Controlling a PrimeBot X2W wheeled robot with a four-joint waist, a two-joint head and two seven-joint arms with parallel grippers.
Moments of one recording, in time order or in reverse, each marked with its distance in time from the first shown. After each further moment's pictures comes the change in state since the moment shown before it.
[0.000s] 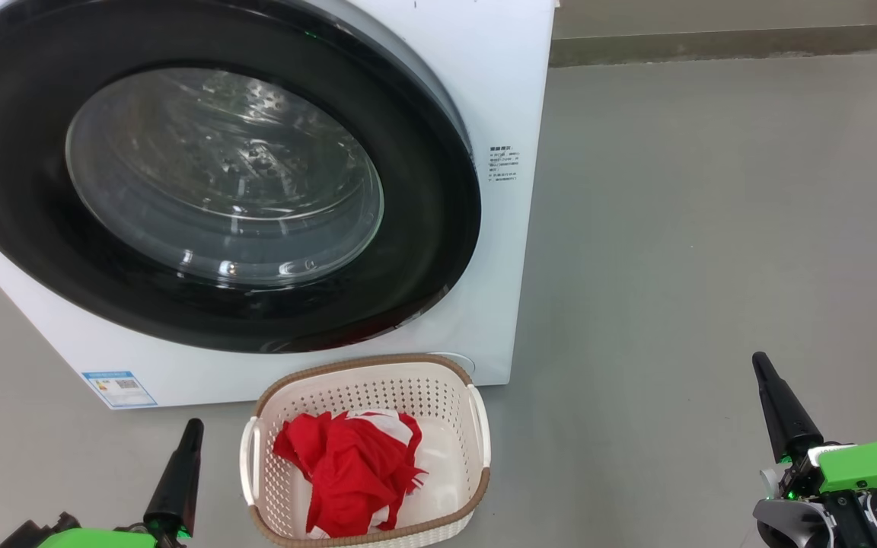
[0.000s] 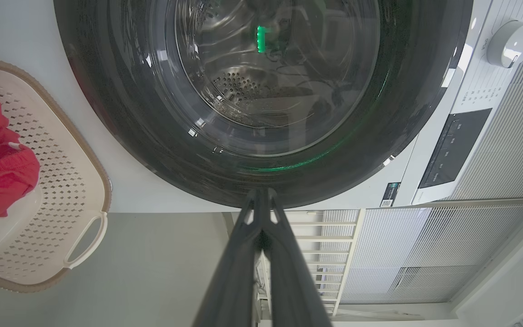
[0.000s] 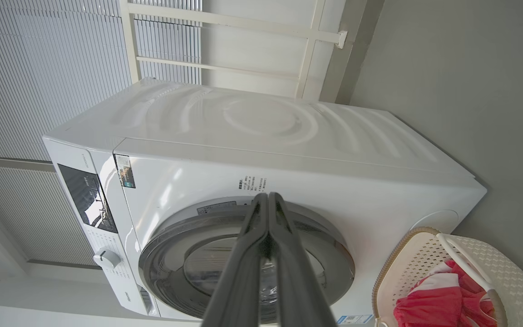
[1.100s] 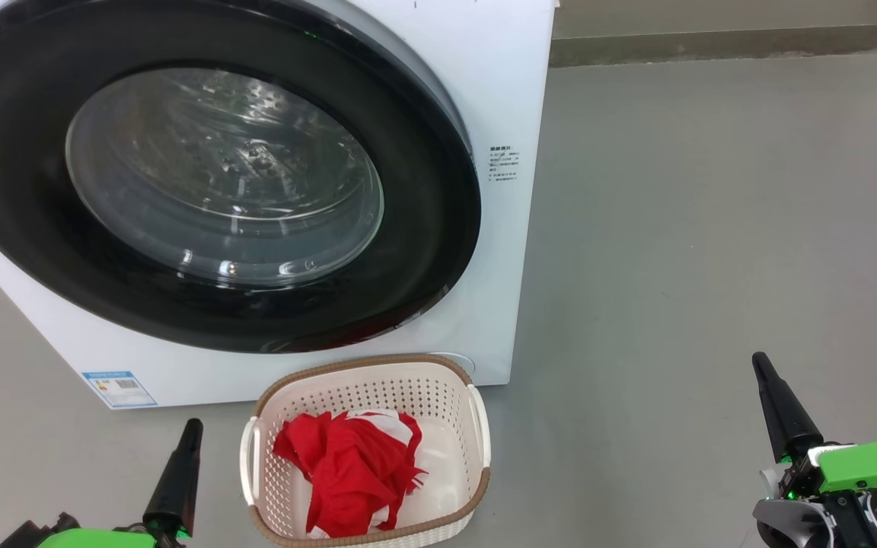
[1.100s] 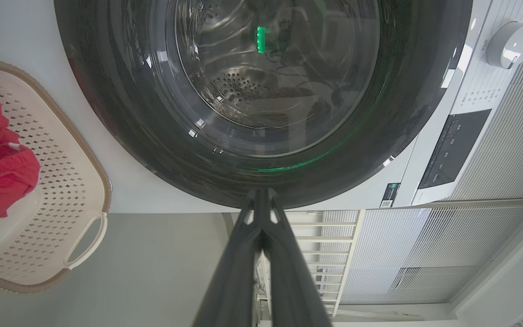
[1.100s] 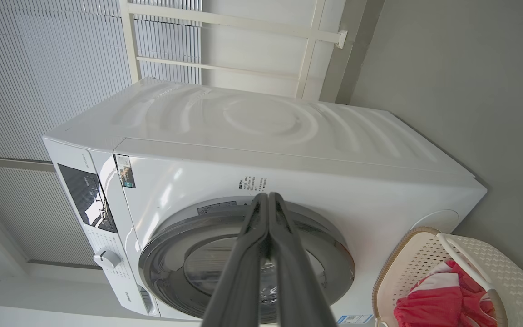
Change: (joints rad) left arm 0.000 -0.001 0.002 0.000 0.000 0.000 0.000; right arm 0.000 0.001 -0.001 0.000 0.000 0.000 0.001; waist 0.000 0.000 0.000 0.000
